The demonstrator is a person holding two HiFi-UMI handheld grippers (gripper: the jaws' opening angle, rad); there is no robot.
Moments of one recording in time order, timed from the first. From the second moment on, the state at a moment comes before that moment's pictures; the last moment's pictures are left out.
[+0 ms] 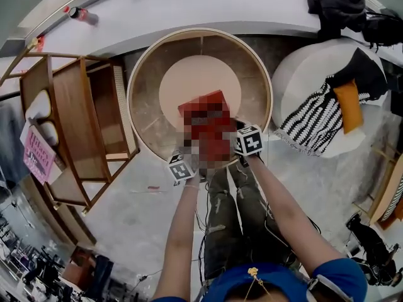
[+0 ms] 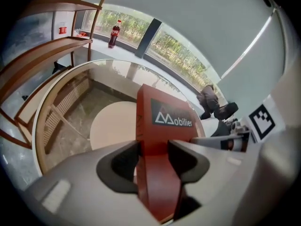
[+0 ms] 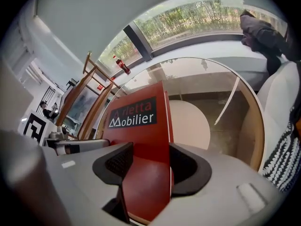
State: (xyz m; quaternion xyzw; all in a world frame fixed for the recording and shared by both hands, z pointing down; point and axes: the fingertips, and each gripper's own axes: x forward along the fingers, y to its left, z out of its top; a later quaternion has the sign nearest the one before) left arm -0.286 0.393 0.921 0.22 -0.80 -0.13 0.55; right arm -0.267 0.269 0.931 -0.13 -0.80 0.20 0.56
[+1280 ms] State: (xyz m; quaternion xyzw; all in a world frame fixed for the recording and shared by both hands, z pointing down) left arm -0.288 0.395 0.940 0.21 -0.79 -0.14 0.55; right arm -0.269 0.272 0.949 -0.13 -0.79 0.20 0.57
